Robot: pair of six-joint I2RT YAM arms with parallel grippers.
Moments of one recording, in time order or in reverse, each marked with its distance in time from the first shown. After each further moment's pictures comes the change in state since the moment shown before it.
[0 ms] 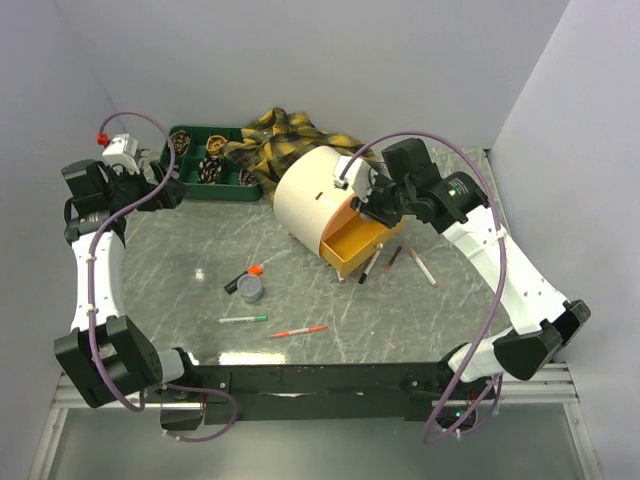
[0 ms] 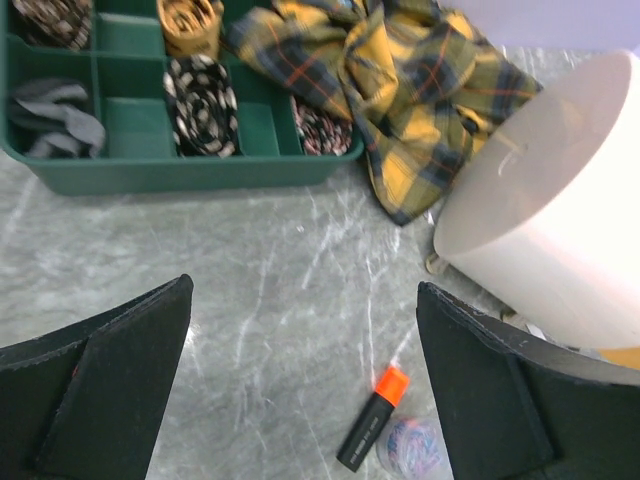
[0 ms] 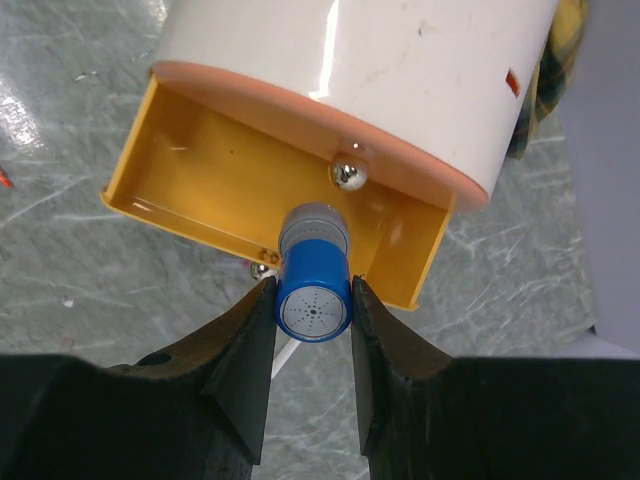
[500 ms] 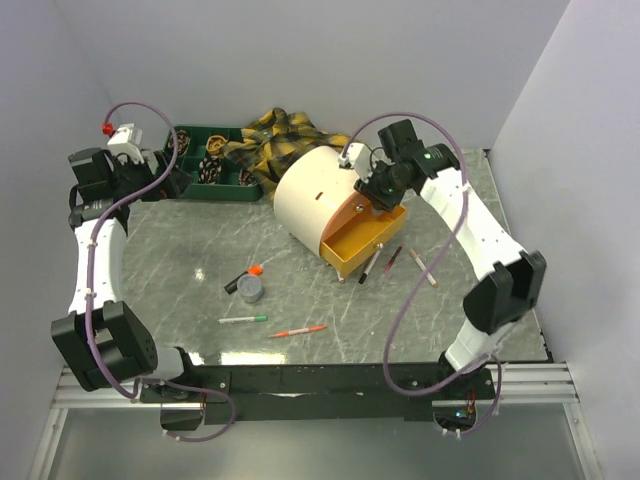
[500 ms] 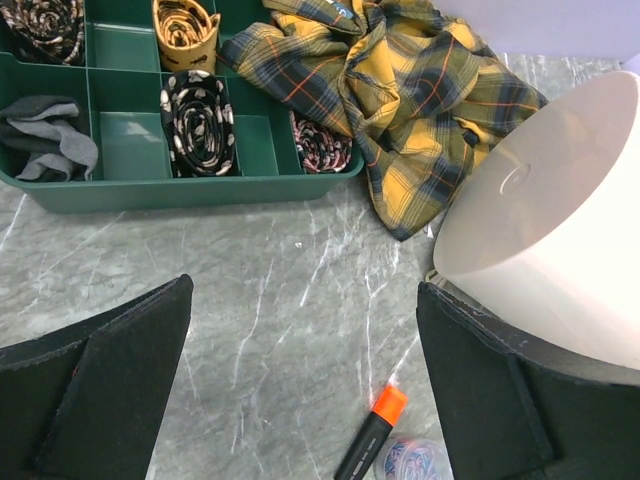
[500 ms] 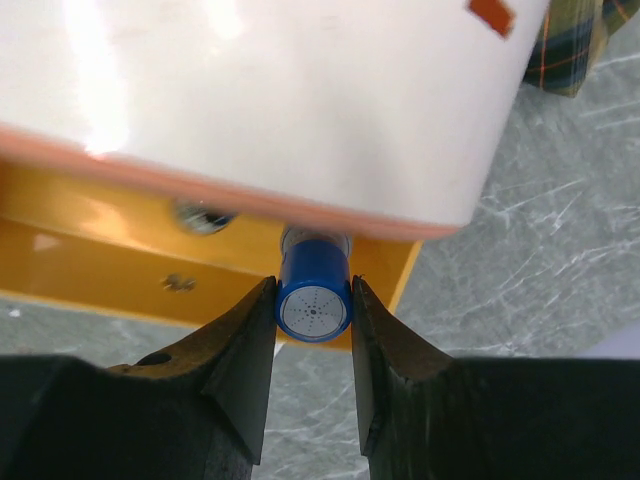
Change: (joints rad) left arm -0.041 0.086 0.089 0.002 -0.044 -0.027; right arm -0.183 0.261 0.089 -0.022 -0.053 -0.026
